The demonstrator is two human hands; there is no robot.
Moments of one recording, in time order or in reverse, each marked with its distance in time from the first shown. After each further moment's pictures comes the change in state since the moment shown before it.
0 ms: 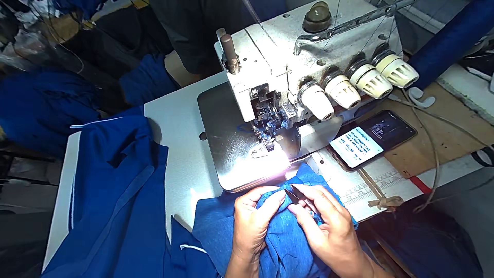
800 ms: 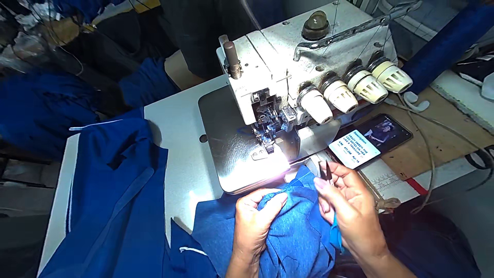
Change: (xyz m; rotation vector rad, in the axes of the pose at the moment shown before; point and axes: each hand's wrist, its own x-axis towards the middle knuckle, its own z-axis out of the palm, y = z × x) left_hand 0.002 0.000 0.000 0.049 -0.019 -0.005; right_hand 0.027 -0.002 -0.021 0.497 0.170 0.482
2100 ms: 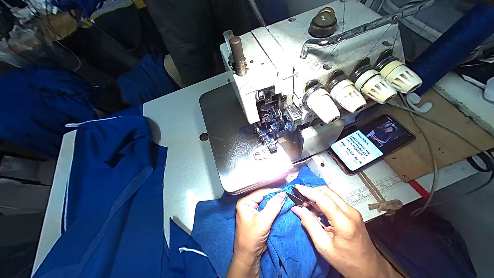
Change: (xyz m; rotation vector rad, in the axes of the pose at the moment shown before) left_hand 0.000 0.000 0.000 0.034 0.035 -0.017; right_hand -0.018 0.007 0.003 -0.690 -0.211 -0.545
